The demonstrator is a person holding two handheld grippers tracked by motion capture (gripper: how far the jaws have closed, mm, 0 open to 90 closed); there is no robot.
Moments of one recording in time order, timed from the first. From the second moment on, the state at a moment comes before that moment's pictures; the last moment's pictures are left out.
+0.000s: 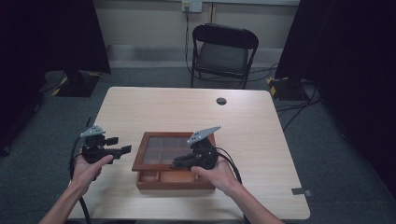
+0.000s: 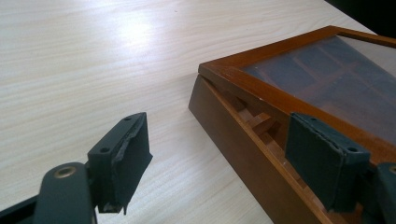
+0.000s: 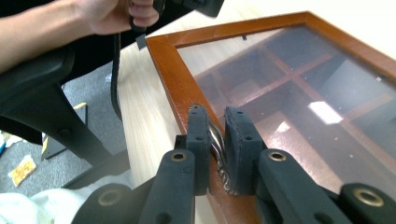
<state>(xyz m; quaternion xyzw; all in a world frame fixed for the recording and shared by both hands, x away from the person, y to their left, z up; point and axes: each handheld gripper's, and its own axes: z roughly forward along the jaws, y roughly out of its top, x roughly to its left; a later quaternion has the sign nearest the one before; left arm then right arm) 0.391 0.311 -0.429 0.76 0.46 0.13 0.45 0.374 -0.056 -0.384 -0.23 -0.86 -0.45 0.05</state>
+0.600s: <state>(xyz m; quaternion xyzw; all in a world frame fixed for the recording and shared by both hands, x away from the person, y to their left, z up) 0.391 0.306 -0.431 0.77 0.45 0.12 0.45 0.367 -0.049 -0.407 -0.23 -0.88 -0.42 0.06</state>
